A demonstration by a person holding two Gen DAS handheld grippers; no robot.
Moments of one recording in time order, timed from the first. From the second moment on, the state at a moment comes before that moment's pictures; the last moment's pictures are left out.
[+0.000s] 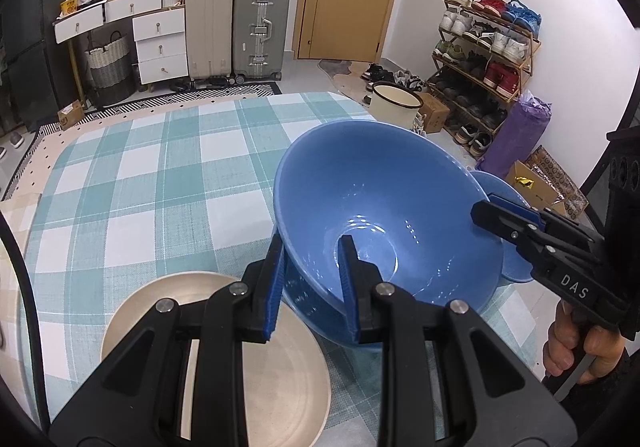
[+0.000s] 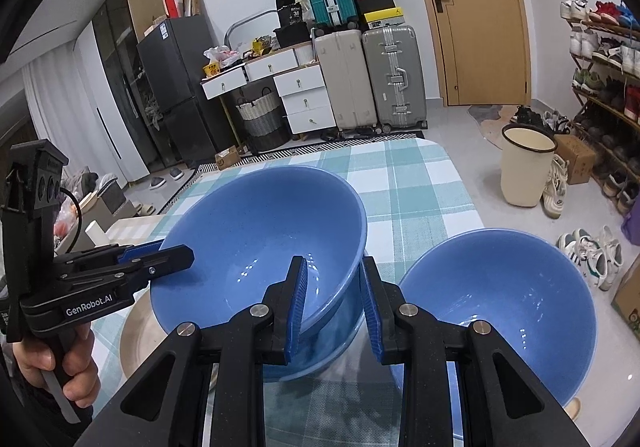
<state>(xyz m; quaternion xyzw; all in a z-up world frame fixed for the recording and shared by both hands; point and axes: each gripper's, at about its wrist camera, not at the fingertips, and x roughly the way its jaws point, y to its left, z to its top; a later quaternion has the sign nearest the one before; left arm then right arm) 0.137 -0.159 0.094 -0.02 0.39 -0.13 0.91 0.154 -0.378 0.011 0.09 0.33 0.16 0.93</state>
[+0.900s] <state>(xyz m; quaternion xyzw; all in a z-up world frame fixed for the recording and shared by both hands) 0.150 -0.166 0.054 0.03 0.41 -0.09 0.91 0.155 -0.356 -0.017 0.03 0.33 0.13 0.93</state>
